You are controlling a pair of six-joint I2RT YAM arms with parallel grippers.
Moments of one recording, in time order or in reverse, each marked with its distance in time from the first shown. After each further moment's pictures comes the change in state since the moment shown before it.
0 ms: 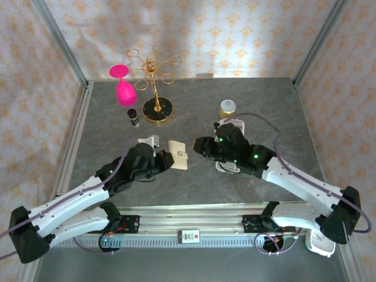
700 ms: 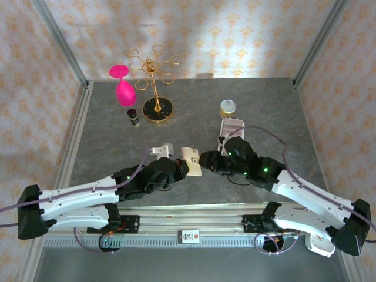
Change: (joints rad) left arm -0.281 0.135 0.060 0.068 -0.288 -0.186; right arm 0.030 -0.149 -0.164 0.005 -0.092 0.042
